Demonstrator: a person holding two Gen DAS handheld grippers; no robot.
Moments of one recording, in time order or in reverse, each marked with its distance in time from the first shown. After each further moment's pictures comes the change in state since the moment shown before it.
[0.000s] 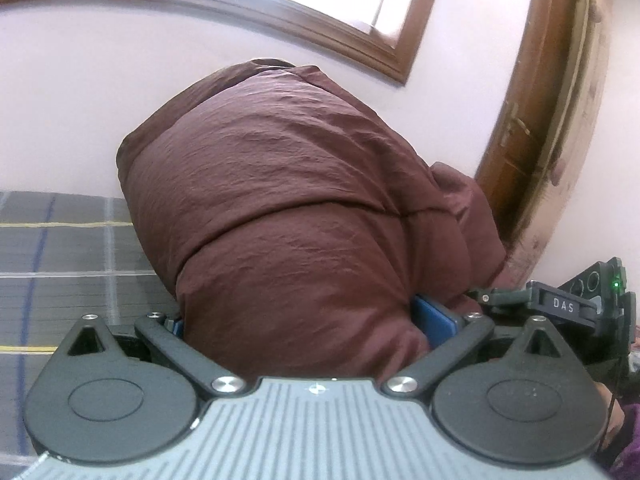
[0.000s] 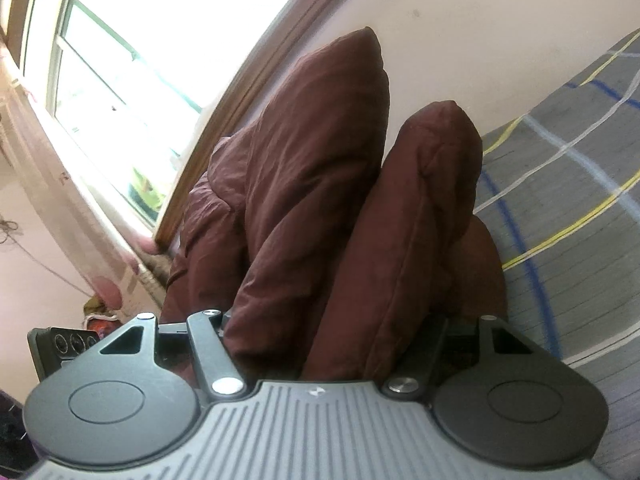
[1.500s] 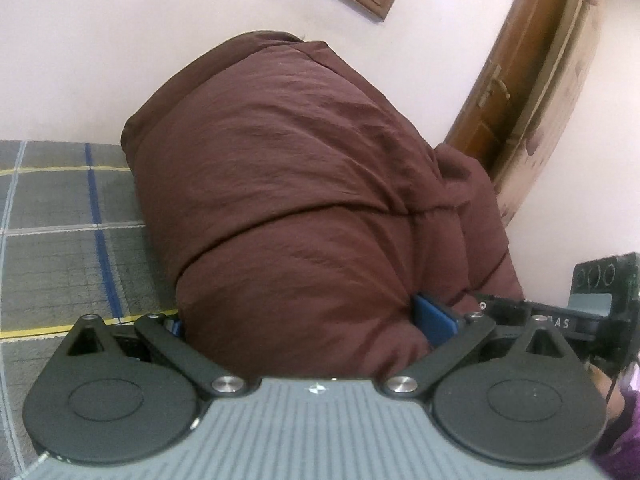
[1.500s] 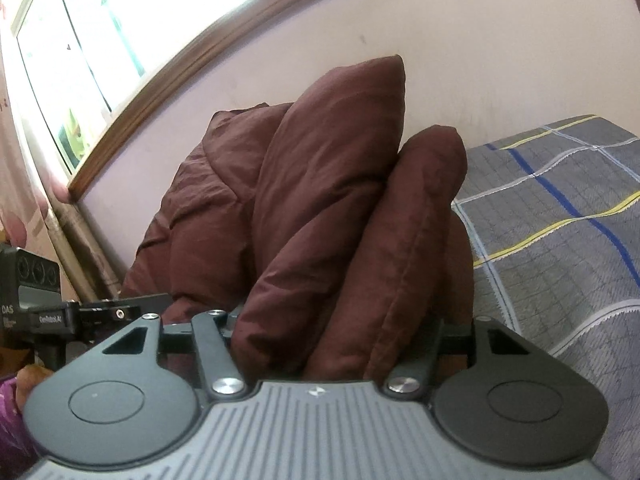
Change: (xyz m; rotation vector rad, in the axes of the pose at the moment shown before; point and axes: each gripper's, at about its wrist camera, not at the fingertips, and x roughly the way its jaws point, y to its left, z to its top) left arm 0.101 -0.012 -0.015 -0.037 0.166 -0.150; right arm -0.061 0.024 0.007 -0.231 0.010 -0.304
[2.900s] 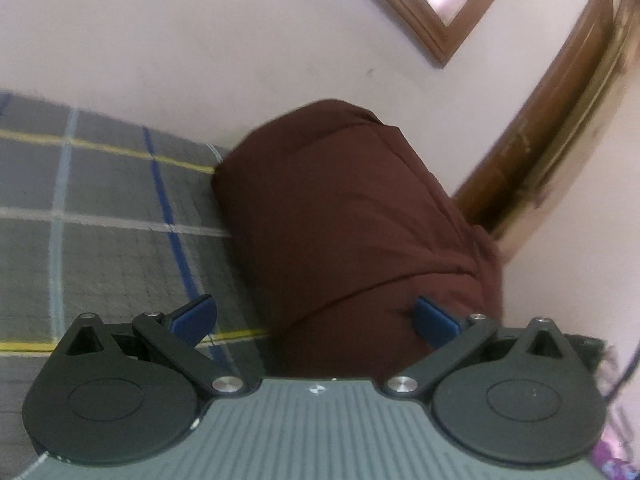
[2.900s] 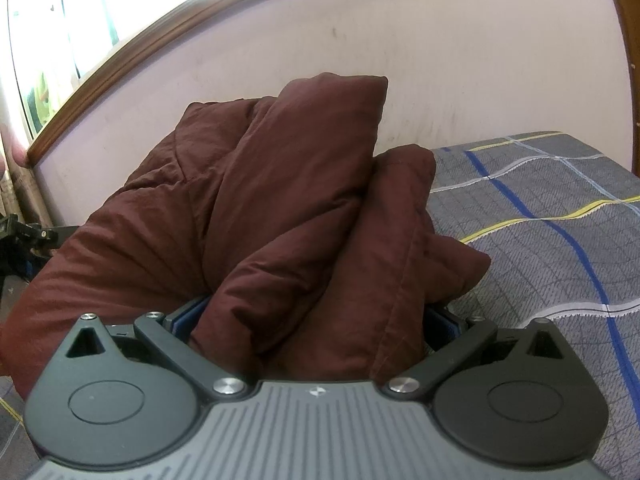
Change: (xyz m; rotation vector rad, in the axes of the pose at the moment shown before) left arm -0.021 0.101 0.015 -0.194 -0.026 -0.071; right arm -0.006 0.000 -0.023 -0.107 -0.009 -0.157
